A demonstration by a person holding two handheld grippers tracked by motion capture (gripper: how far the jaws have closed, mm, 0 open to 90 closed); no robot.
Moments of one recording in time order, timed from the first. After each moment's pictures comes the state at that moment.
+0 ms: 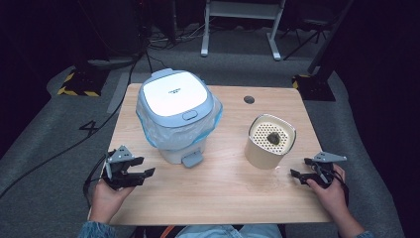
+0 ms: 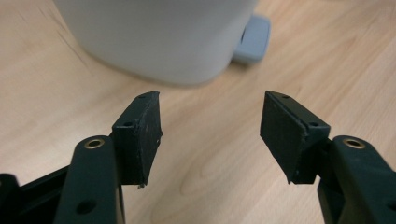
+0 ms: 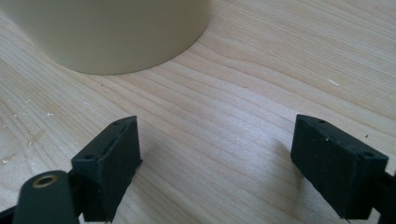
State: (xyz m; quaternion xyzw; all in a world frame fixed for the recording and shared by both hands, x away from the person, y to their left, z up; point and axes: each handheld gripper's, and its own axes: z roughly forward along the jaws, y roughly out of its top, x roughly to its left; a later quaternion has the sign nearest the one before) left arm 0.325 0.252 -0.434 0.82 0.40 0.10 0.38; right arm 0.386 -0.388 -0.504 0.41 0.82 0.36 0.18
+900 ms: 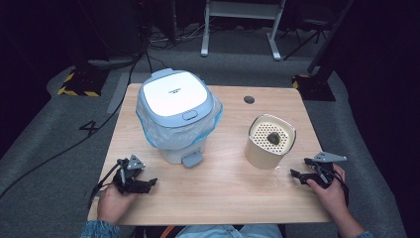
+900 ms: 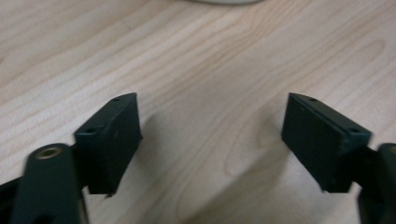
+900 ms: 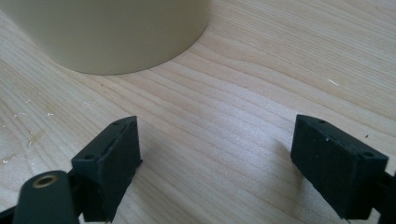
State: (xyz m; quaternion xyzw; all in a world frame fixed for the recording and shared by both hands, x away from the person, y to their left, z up) left arm 0.337 0.246 -0.499 0.84 0.41 0.14 0.31; right arm 0.386 -0.388 -0.504 0.41 0.82 0.36 0.18
